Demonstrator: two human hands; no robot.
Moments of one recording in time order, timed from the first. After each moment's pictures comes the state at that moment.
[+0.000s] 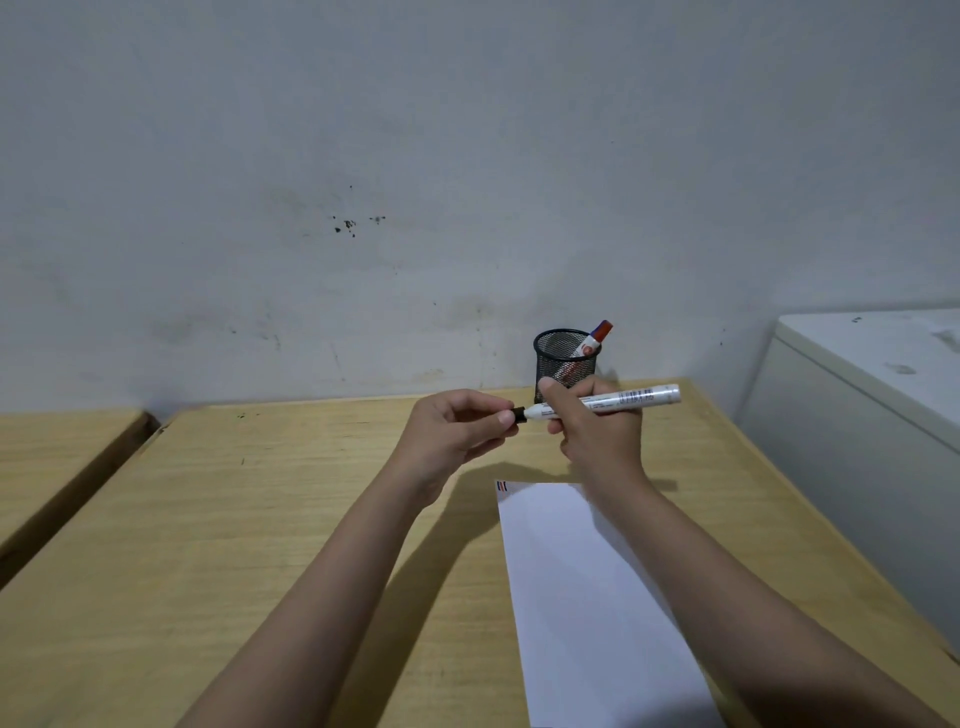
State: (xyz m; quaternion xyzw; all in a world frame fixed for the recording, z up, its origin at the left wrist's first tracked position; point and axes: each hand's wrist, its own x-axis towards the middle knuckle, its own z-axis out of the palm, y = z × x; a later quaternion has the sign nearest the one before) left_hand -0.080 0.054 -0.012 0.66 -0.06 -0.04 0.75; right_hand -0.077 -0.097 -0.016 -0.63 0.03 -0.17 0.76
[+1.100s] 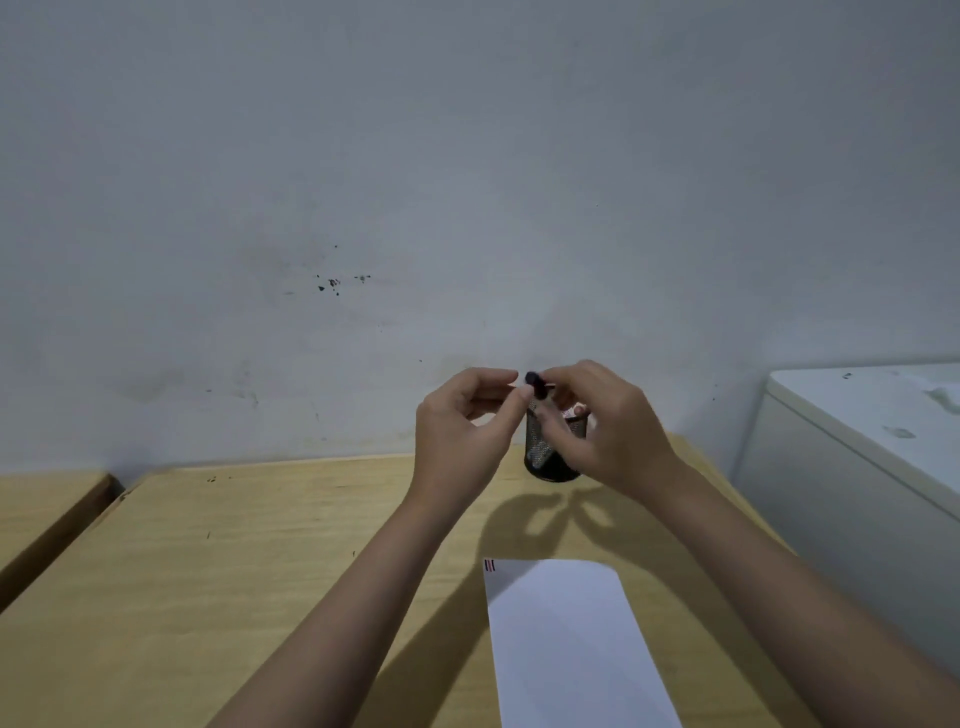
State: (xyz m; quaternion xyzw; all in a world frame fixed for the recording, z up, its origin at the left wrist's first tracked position) left_hand -0.049 0.013 0.034 0.72 -0.12 0.27 0.63; right_hand -0.021 -0.143 0.026 -0.80 -0.31 -0.42 0.30
